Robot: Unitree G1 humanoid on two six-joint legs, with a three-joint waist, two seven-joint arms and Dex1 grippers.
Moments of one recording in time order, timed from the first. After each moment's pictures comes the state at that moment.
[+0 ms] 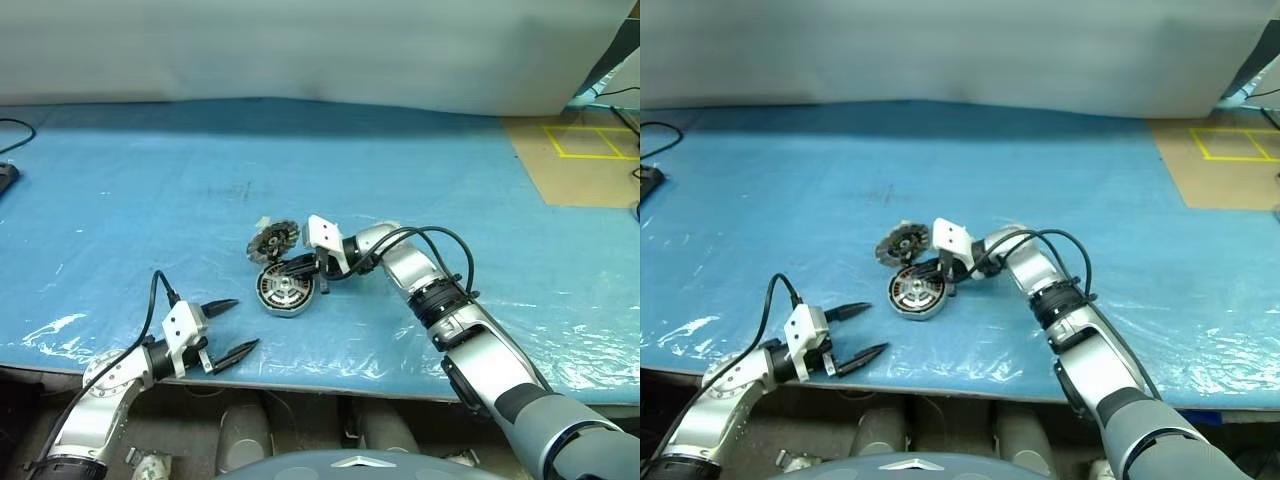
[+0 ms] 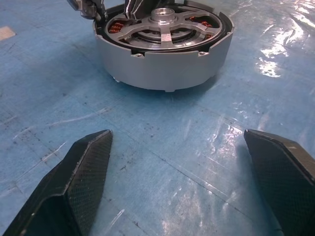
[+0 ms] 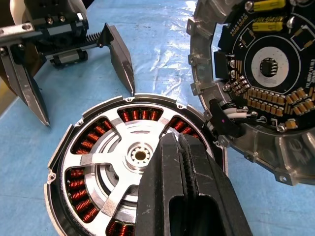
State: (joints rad) left arm 0.19 0.55 0.01 0.02 -0.31 -0.16 -0.98; right arm -0.77 -0.20 0.41 0.58 0.01 0.06 1.21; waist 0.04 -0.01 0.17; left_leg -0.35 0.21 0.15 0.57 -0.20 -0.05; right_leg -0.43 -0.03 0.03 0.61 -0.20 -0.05
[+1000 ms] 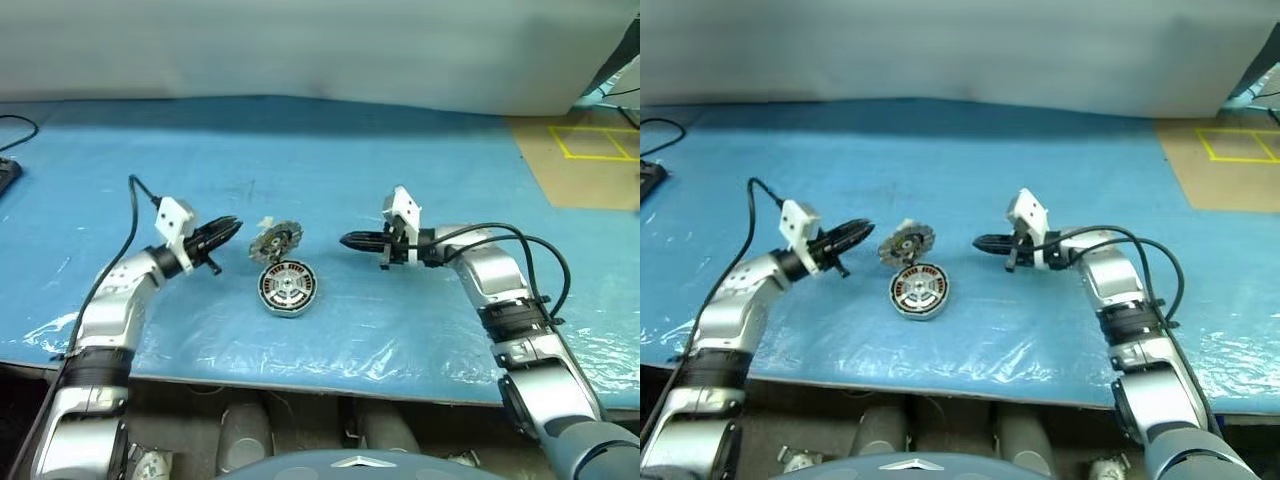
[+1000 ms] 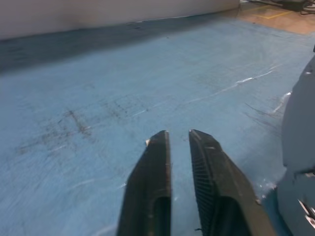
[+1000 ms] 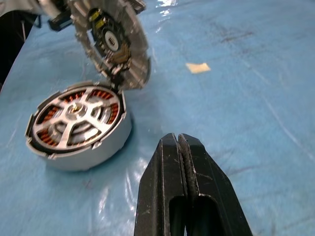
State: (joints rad) left arm -0.41 0.48 0.10 0.33 -0.36 0.08 -0.86; right arm -0.54 -0.47 0.14 0.21 0.22 0.39 1.15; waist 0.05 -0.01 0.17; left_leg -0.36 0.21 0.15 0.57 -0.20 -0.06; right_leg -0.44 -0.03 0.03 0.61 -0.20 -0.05
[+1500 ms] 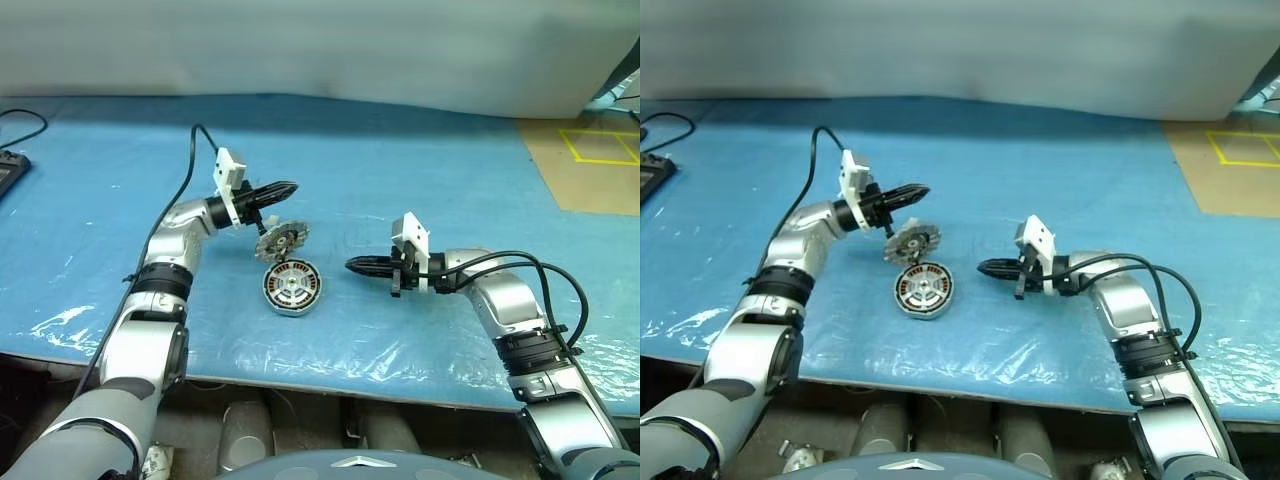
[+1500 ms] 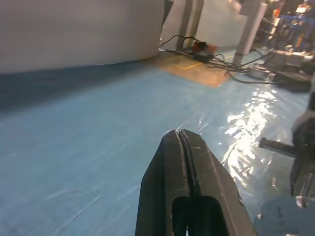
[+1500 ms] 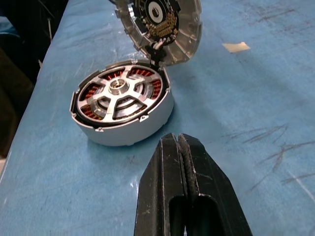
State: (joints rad) left arm -0.86 0.31 0.07 0.81 -0.38 0.05 -1.24; right arm -0.41 -0.50 0.14 0.09 0.27 0.41 1.15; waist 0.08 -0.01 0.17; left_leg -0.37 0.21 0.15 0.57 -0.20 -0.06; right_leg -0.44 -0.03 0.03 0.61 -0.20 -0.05
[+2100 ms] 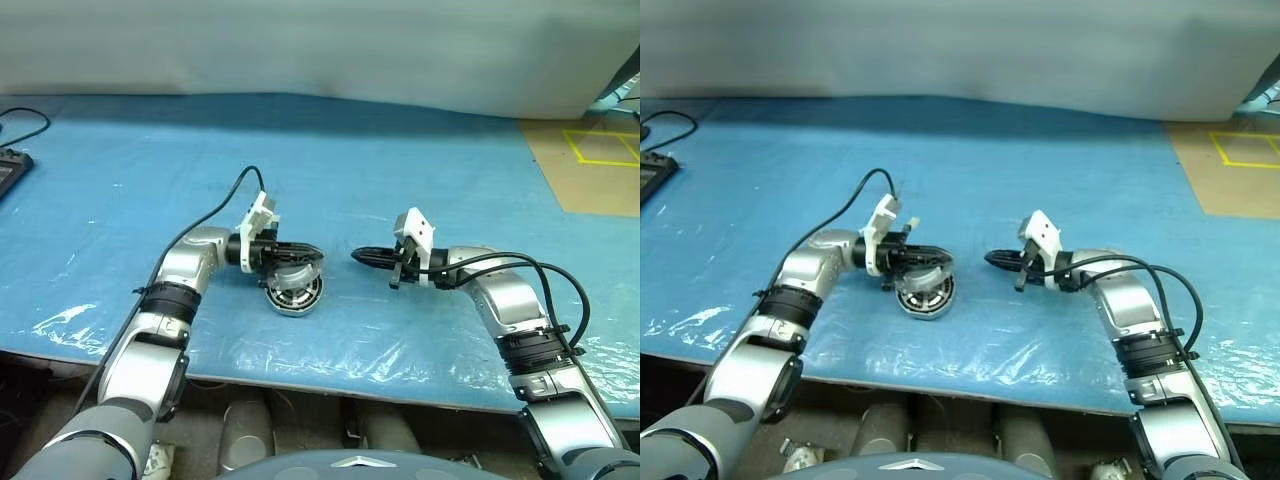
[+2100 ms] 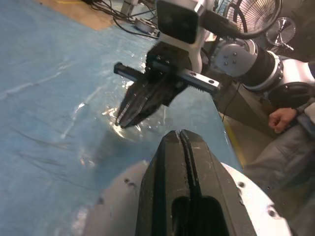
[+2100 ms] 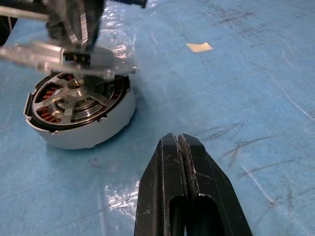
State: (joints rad) left arm -0.64 0.33 -0.12 0.49 -0.37 0.37 -1.53; right arm -0.43 -0.50 0.13 0.11 0.24 0.38 1.04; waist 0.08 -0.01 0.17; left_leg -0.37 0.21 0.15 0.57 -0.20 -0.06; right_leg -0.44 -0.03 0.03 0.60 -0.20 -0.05
